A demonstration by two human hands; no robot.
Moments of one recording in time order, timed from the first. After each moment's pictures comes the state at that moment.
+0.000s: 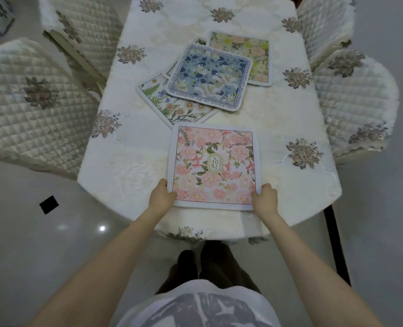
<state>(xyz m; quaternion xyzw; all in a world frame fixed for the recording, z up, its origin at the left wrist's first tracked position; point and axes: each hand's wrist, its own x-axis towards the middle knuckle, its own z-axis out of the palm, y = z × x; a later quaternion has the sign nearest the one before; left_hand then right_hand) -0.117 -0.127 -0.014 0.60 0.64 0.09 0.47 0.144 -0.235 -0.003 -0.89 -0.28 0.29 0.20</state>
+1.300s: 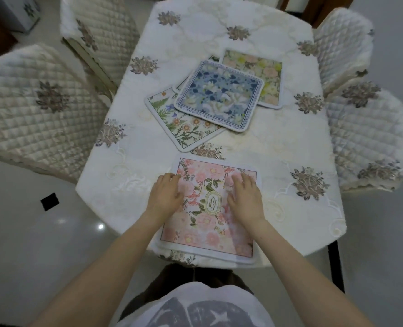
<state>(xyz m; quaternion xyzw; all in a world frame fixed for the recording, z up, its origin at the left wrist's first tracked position) -0.087 -0.088 0.012 0.81 0.54 0.07 0.23 0.140 -0.160 0.018 -0.78 -0.60 0.17 0.06</state>
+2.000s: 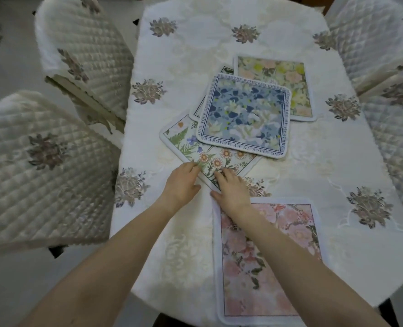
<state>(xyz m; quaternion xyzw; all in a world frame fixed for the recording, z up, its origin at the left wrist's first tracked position) -0.115 0.144 -0.009 0.90 0.38 0.01 0.22 0.028 0.053 -0.008 -0.77 -0.60 0.20 0.01</state>
